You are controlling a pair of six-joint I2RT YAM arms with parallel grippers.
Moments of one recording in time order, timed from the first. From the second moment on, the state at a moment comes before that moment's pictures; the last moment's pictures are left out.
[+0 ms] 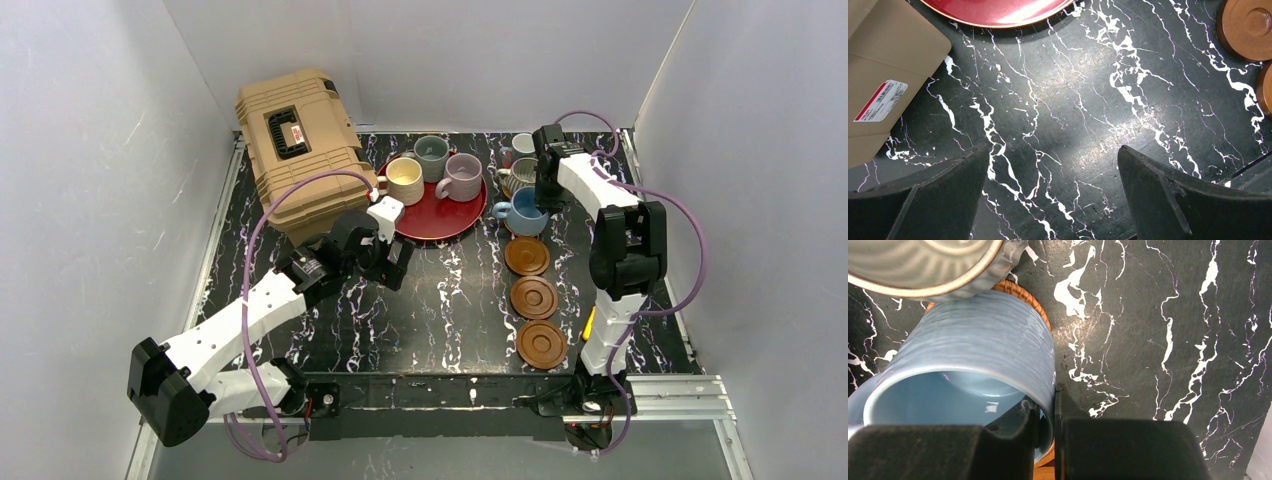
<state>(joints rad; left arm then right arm) -0.74 1.12 0.93 -0.53 -0.13 -0.13 0.20 1.97 1.61 -0.84 0.26 0.29</state>
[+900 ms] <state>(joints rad) -0.74 1.12 0.93 -0.53 -0.13 -0.13 0.20 1.97 1.63 -0.82 0.27 0.29</state>
